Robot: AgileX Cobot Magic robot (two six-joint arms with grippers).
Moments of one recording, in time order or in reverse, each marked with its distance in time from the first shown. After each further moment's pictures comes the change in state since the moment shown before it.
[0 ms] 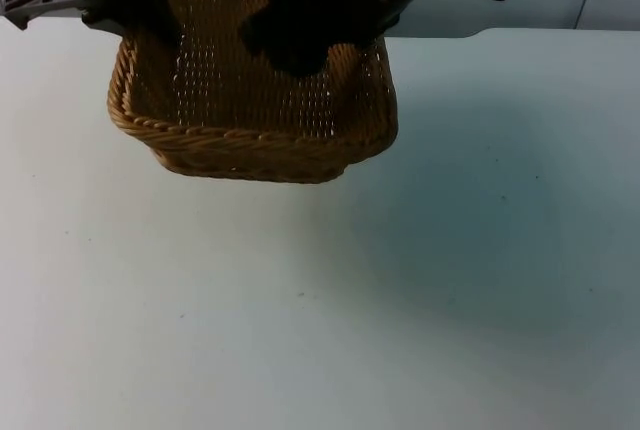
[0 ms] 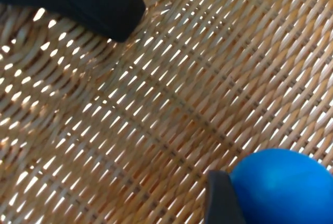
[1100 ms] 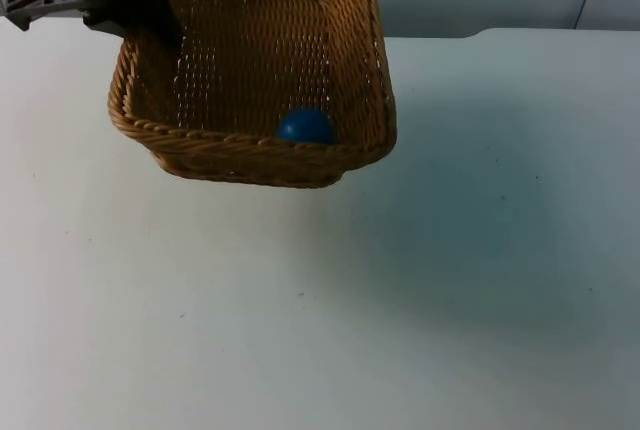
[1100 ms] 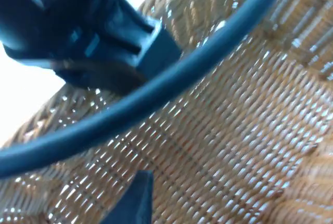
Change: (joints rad) right arm 0.004 -0.167 0.000 0.012 0.067 -0.045; left arm 0.000 0.002 0.000 -0.004 0.000 0.015
